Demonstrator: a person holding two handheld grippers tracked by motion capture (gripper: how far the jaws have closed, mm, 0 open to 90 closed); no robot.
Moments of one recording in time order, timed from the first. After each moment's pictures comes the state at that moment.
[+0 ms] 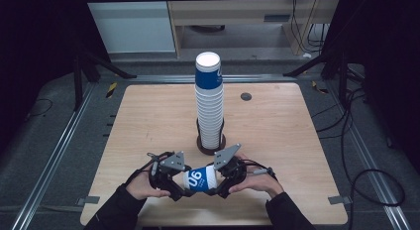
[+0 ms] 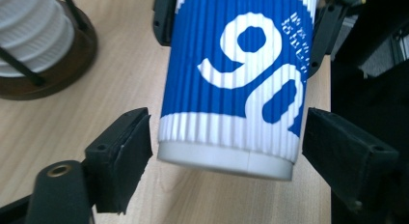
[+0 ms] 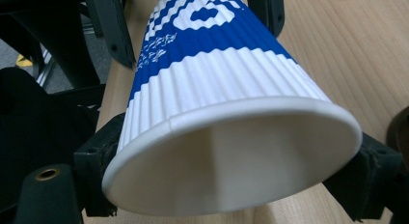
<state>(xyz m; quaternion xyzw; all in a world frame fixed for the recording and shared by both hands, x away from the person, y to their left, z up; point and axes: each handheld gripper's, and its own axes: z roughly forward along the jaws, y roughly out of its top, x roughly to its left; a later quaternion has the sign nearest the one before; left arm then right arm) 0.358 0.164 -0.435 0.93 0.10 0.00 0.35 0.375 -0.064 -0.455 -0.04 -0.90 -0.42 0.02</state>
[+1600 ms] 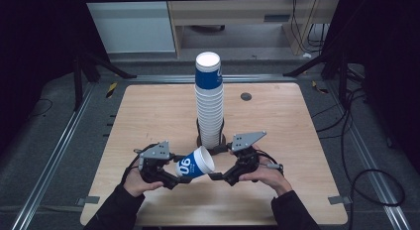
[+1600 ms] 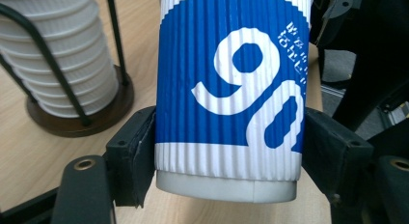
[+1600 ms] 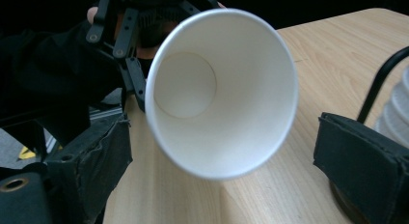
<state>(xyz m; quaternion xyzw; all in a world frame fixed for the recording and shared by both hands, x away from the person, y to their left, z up) 0.367 0.193 -0.422 0.86 0.15 0.01 0.49 0.386 -0.097 -0.422 -0.12 -0.82 -0.56 0.01</state>
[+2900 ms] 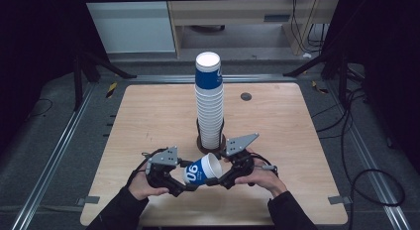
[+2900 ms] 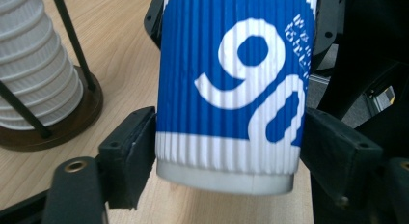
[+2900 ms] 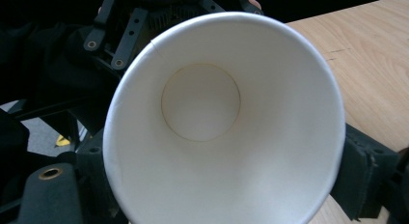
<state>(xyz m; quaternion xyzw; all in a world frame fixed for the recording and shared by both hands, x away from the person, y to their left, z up) 0.358 0.176 -0.424 0.87 0.12 0.00 0.47 0.383 -0.085 -0.430 -0.09 -0.83 -0.55 0.06</state>
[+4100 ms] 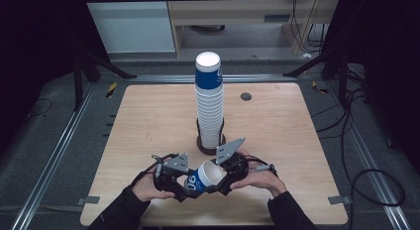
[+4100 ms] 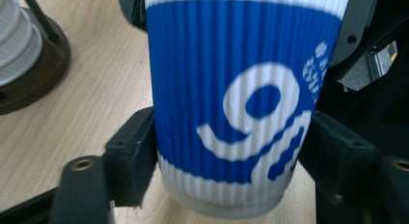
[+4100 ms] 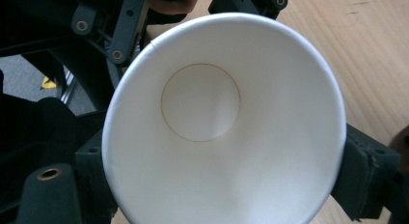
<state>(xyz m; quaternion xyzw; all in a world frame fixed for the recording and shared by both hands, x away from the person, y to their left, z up) 0.357 0.157 -0.441 0.92 0.11 -0.03 0.38 0.376 -0.068 -0.433 -0.05 -0.89 -0.45 0.04</state>
